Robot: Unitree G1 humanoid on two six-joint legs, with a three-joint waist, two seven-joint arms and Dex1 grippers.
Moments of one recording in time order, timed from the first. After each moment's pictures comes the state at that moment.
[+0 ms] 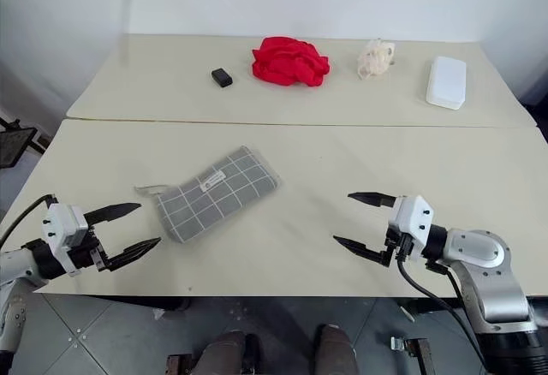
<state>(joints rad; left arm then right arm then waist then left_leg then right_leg) 0.09 0.75 0.39 -0.03 -0.47 0.04 -1.00 -0.09 -0.70 -0.12 -0.16 0.41 -0.02 1.09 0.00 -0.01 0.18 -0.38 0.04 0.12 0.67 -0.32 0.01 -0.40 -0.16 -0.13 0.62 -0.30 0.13</state>
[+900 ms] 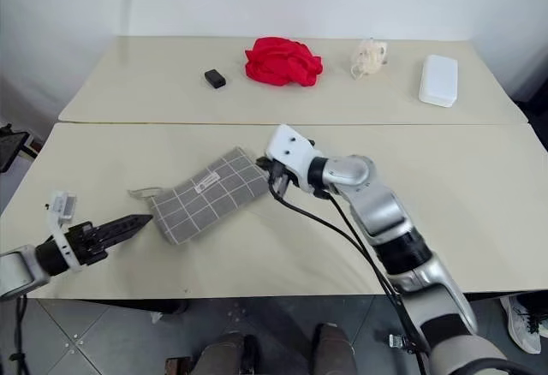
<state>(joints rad) -0.15 0.74 0.59 0.07 -1.06 1.29 -0.54 -0.81 -0.35 0.35 0.08 0.06 0.39 0.71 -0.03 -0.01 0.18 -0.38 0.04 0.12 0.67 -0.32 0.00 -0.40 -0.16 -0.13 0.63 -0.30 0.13</state>
